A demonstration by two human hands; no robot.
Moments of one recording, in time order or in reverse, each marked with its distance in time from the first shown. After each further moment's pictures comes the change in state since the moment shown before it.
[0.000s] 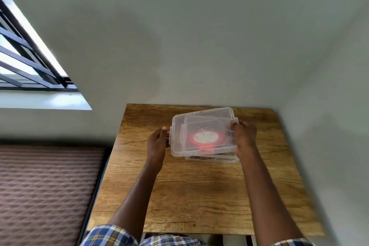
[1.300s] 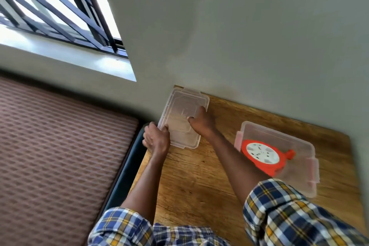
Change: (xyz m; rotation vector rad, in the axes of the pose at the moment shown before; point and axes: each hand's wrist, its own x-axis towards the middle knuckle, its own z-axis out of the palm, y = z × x) left_hand 0.091 -0.050 -0.137 0.685 0.564 -0.333; right_hand -0.059 0.022 0.296 -0.958 -0.662 -0.326
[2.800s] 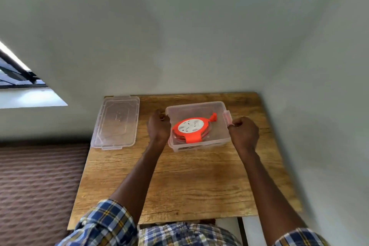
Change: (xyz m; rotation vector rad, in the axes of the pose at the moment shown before) left_hand -0.197 0.120 0.077 -0.211 -0.304 0.493; right_hand -0.172 0.299 -0.156 0.353 0.796 0.324
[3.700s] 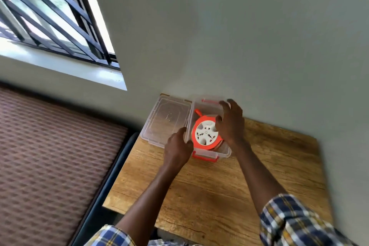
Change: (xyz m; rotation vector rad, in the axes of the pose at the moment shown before) left_hand -0.006 -0.056 -0.098 0.153 -0.038 -0.071; right_hand -0.026 -0.180 0.141 -0.310 -0.274 -0.755
